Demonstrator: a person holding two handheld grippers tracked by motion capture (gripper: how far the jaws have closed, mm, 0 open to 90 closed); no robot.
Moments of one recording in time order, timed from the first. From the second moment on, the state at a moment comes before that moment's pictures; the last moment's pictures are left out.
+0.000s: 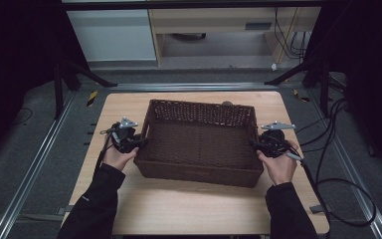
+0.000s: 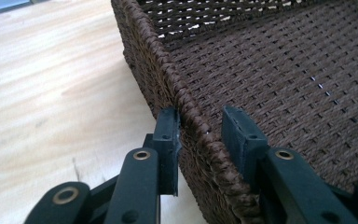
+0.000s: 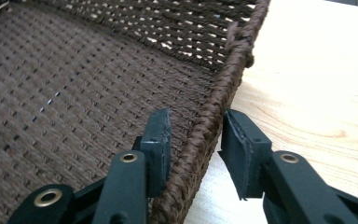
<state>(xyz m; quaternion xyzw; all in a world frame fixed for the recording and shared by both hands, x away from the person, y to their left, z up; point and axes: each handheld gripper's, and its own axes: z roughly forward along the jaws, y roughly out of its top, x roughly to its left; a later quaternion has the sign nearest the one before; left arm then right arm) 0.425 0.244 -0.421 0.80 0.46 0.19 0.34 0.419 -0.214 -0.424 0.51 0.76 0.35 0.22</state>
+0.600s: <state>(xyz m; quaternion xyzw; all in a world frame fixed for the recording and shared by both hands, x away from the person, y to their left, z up) 0.384 0.245 -0.421 0.78 0.48 0.20 0.35 0.416 -0.211 -0.422 0.50 0.78 0.33 0.20</state>
